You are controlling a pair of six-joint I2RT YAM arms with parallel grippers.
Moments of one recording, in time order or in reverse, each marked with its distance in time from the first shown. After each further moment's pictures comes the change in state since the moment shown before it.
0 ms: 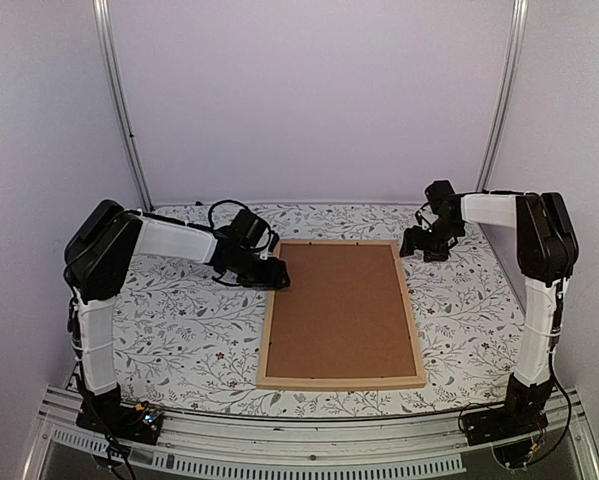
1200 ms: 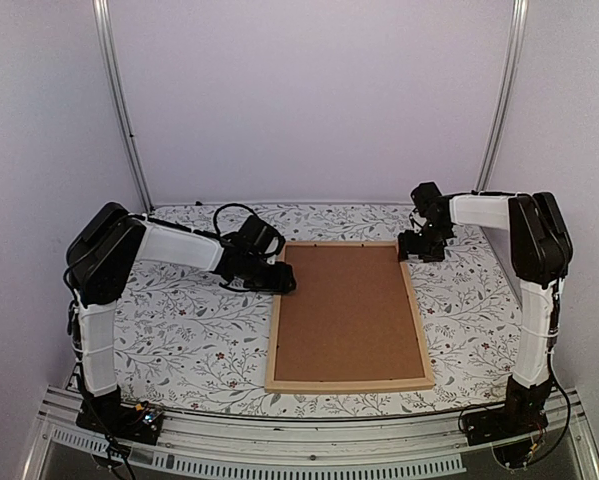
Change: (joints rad) left arm -0.068 -0.005 -0.032 0.067 -0.069 -0.061; right arm 0.082 0.018 0.014 -0.026 0.175 0.019
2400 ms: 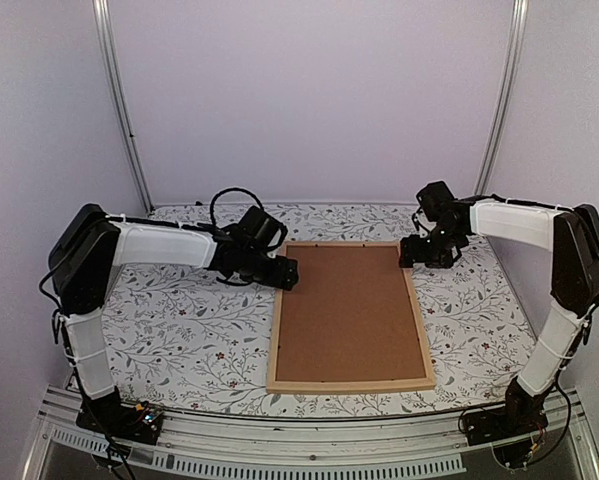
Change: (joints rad) left arm -0.061 -0.116 0.002 -0.105 -0.170 0.062; right arm 0.092 -0.321 -0.239 -0.005 0.027 0.029
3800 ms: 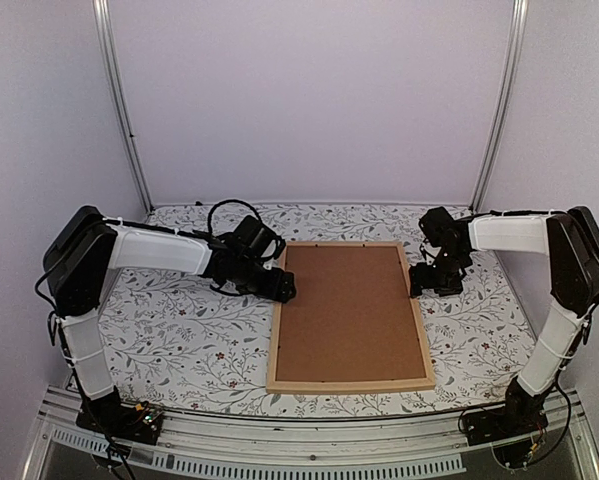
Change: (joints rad) left arm 0.005 -0.043 -0.086 -0.002 0.101 0.005; right arm -0.015 -0.015 -0.174 -0.064 0.031 0.022
